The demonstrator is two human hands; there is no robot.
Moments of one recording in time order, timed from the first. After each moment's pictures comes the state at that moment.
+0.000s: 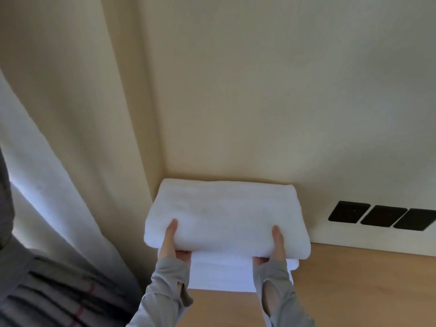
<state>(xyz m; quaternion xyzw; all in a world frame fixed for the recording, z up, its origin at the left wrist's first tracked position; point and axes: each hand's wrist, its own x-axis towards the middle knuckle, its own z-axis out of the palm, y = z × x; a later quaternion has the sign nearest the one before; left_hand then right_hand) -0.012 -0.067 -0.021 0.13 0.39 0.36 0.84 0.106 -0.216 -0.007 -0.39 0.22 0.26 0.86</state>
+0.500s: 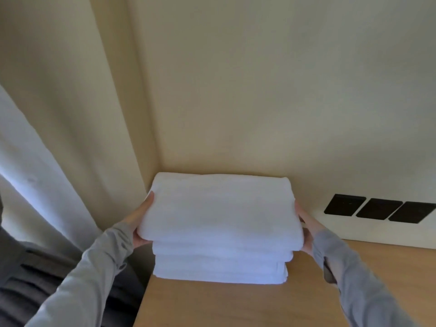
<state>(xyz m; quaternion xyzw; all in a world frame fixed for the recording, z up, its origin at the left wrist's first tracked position) -0.047 0.014 0.019 0.40 0.47 0.15 0.77 0.201 -0.278 0.027 -0.65 0.11 0.39 0.64</state>
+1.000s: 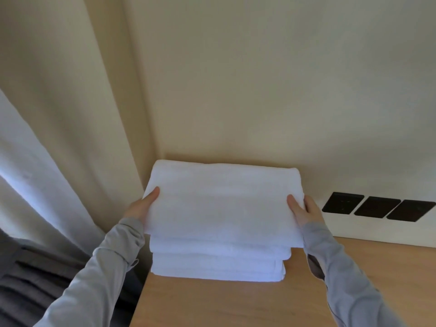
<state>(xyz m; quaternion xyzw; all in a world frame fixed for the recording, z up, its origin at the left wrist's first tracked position) -0.025 0.017 0.020 0.52 0.51 0.21 0.65 0.201 -0.273 0.030 -0.80 -0.09 0.16 0.57</state>
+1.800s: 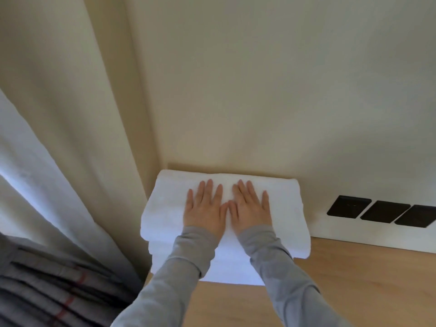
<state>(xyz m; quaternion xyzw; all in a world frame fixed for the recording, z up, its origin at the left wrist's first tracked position) 0.052 -0.096 0.022 0.94 0.31 0.09 0.04 0.140 -0.180 0.021 -0.90 -0.42 -0.03 0.13</state>
